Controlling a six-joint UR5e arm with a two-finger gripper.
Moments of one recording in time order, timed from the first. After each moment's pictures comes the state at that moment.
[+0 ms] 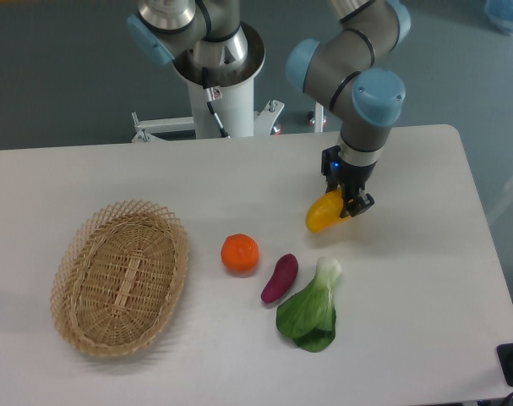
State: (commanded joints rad) arm 2.75 -1.82 -1.99 -0.90 1.49 1.88
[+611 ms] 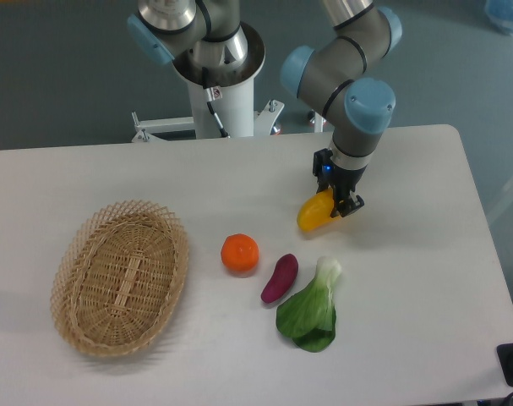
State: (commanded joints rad) arm 2.75 -1.83 -2.01 -0.89 1.48 1.88
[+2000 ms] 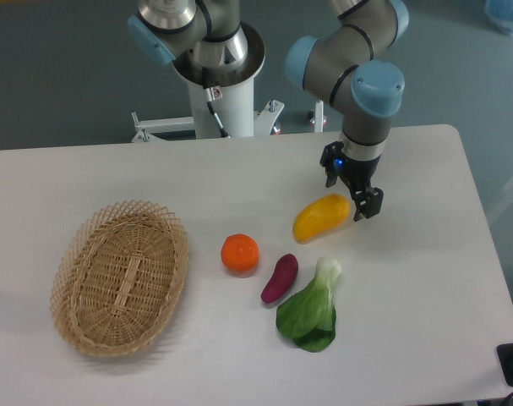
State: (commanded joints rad) arm 2.76 -1.79 -1.97 -0.87 1.47 1.82
